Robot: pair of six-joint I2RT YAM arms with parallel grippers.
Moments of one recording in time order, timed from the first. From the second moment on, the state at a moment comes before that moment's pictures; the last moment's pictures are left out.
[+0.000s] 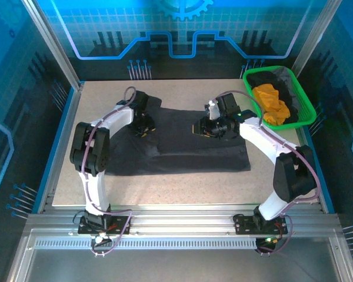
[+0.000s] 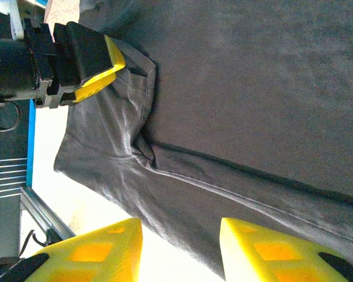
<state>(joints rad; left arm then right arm) -0.23 1.99 1.48 -0.76 0.10 -0.77 0.38 1.62 1.25 -0.58 -0.53 0.48</state>
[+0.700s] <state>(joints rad) -0.26 2.06 1.47 -0.73 0.12 -0.56 0.38 1.62 1.24 -0.59 -0.53 0.49</state>
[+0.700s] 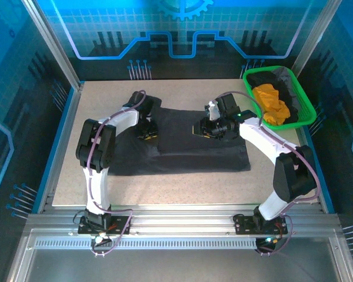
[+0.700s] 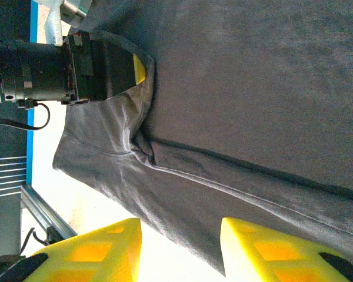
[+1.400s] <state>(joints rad) -0.31 1.99 1.48 -0.73 0.09 -0.56 0.38 1.62 1.22 -0.59 -0.53 0.49</state>
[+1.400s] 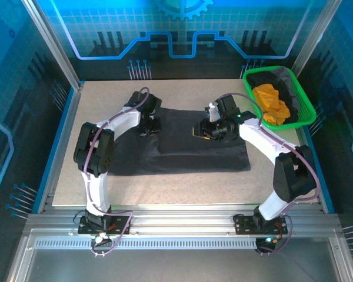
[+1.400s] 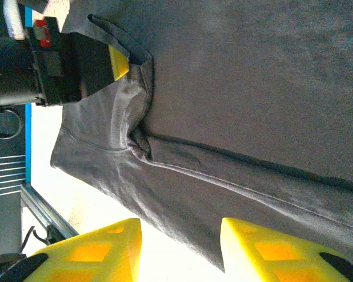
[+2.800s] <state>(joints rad) 0.07 1.63 0.89 -0.71 0.12 -1.01 0.40 1.84 1.14 -0.92 -0.32 0.56</state>
